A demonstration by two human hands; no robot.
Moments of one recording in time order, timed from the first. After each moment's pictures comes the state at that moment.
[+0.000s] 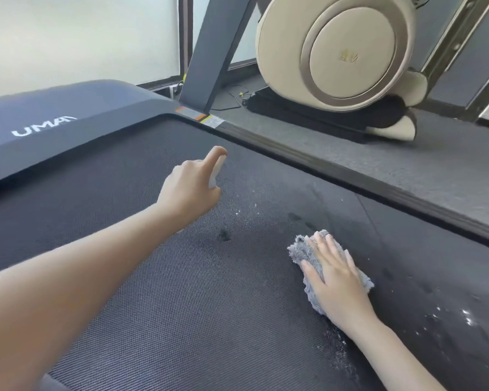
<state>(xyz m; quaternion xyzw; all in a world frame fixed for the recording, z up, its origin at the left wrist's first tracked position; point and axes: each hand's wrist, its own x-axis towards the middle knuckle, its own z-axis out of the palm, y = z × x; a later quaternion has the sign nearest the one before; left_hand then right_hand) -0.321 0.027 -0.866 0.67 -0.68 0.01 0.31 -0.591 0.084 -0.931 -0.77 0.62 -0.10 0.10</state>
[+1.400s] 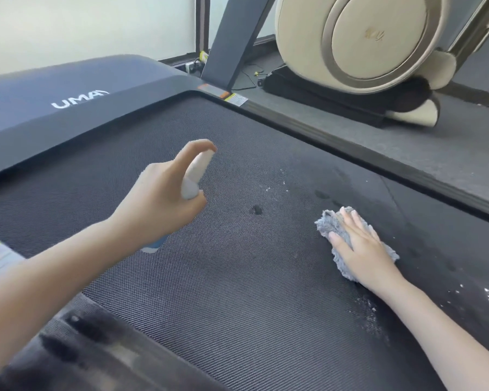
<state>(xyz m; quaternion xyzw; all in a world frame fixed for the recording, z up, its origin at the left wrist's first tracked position) -0.258 0.135 -0.860 0.62 -0.68 -0.07 0.37 -0.587 0.075 -0.927 -0.76 0.63 -0.10 0.14</state>
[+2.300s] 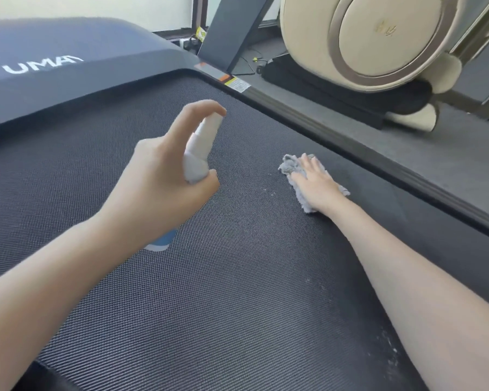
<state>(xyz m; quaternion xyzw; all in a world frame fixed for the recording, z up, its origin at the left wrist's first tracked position) -0.261 0.102 -0.861 0.58 -0.65 -0.11 0.47 -0.487 -0.062 -0.909 -0.76 0.64 -0.04 0.14</state>
